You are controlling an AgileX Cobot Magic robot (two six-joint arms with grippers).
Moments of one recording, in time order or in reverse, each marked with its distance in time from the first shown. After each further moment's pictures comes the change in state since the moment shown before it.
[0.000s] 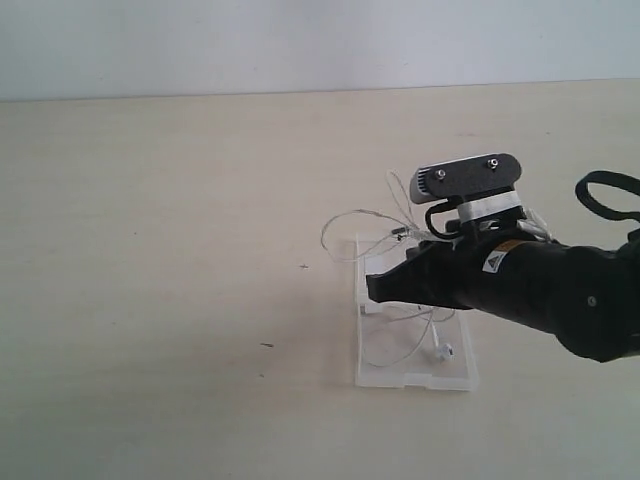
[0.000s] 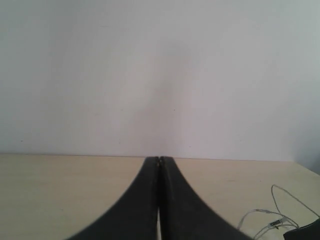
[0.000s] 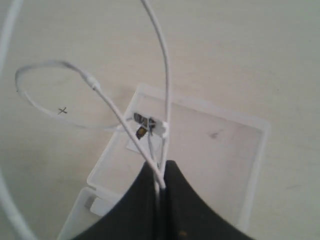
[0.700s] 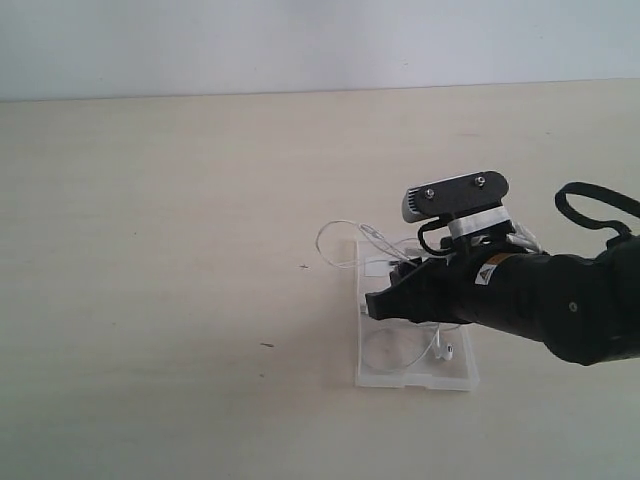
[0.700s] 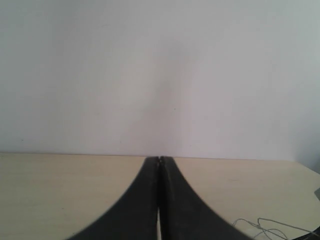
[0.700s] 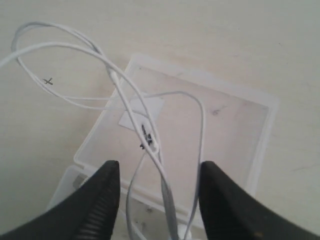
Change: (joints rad) left arm 0.000 0.000 0.000 0.000 0.004 0.000; right arm 0.000 0.057 -0.005 0.002 0.016 -0.021
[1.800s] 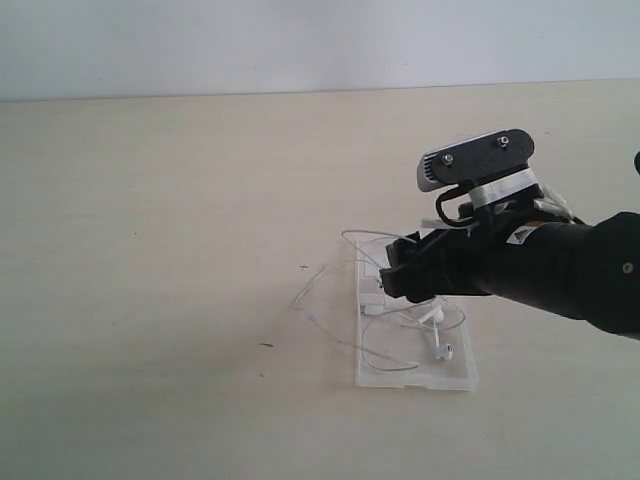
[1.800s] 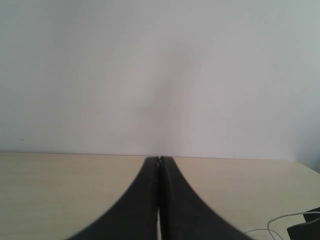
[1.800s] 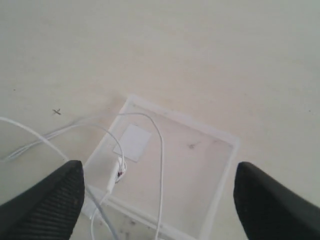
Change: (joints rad) left arm 0.000 0.000 0.000 0.000 0.002 0.000; right arm 0.000 -0.169 0.000 0.262 0.056 -0.363
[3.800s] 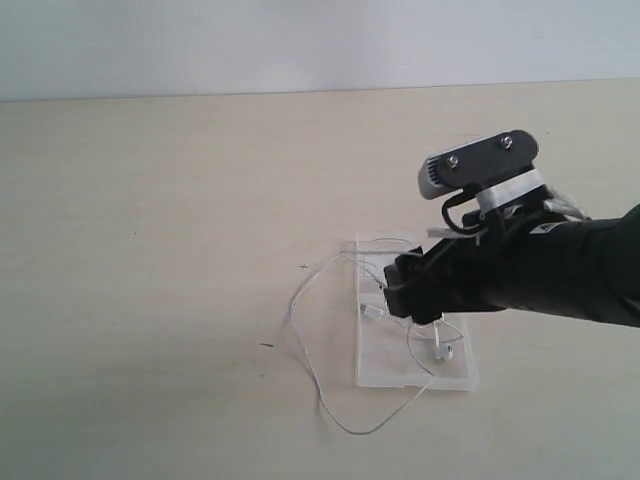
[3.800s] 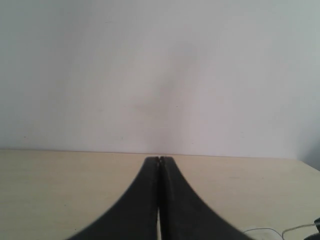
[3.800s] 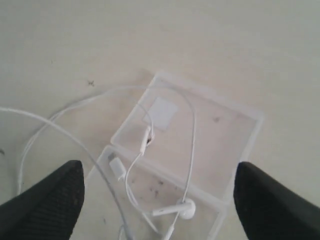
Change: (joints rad) left arm 0.000 0.000 0.000 0.000 0.011 0.000; right arm 0.000 -0.097 0.000 0.319 0.188 -0.344
